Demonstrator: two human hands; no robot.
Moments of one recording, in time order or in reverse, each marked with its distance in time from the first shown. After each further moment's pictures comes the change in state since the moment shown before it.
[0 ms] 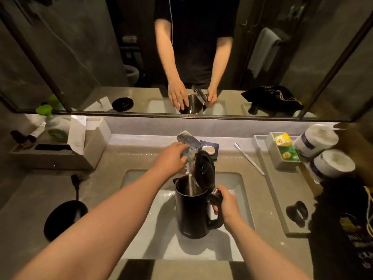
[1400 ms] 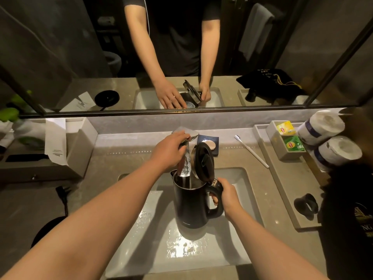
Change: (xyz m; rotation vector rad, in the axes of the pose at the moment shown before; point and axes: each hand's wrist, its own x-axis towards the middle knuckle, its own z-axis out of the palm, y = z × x) left_hand 0.055 -0.037 0.016 -0.052 0.019 0.201; right_hand 0.040 -0.003 0.023 0.053 0.018 0.083
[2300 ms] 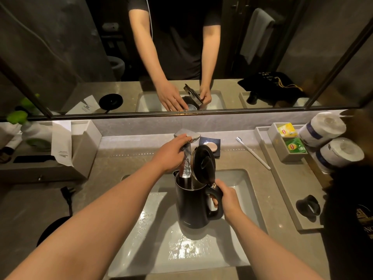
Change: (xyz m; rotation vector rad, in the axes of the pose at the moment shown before) left_hand -0.009 -0.001 -0.005 -0.133 -0.100 -0.059; right_hand -0.007 0.006 0.002 -0.010 -0.006 -0.073
